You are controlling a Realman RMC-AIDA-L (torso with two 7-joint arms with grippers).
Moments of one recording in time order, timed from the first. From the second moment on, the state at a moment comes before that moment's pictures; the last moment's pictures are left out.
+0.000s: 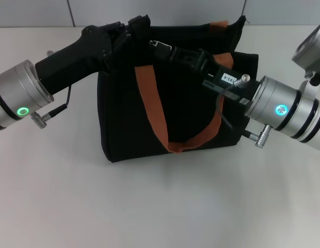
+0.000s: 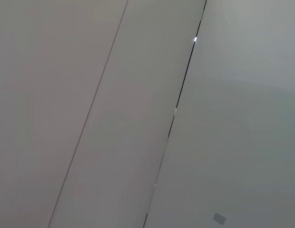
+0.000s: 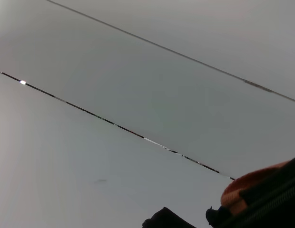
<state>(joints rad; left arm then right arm) -0.64 -2.08 0.58 0.30 1.60 1.66 -1.16 0.75 2.08 0.55 0.08 -2.72 -1.44 1.69</state>
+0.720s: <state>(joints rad) -0.63 -2.08 0.58 0.31 1.57 1.67 -1.16 0.72 2.08 0.60 0.06 -2.72 -1.44 1.67</state>
